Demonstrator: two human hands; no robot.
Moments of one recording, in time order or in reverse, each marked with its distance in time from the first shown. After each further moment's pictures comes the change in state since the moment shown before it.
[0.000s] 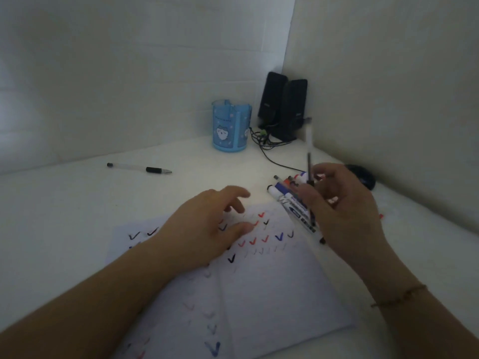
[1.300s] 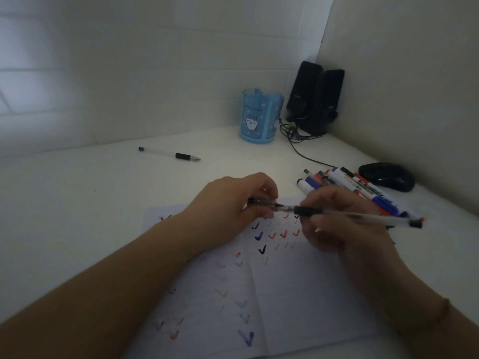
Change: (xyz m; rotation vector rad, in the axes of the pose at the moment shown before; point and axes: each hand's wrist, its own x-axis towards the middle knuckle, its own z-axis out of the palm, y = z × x) left_hand 0.007 -0.015 -0.007 -0.080 0.005 0.024; right_hand -0.024 -0.019 0.026 0.593 -0.394 0.147
